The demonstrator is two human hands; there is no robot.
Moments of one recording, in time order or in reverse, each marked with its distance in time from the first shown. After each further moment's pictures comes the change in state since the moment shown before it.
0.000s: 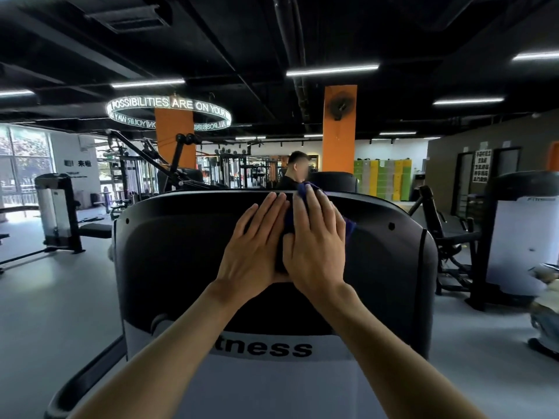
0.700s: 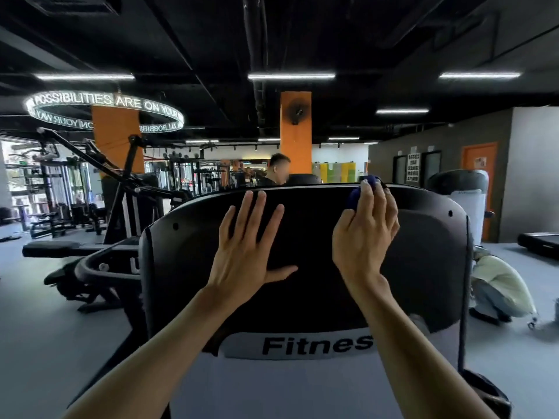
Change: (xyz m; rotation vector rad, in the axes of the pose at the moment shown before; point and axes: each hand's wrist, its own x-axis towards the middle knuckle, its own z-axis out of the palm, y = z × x) left_hand -0.076 -0.153 0.039 -0.168 0.103 0.036; right_hand 0.014 -0.102 0.045 -0.061 0.278 0.454
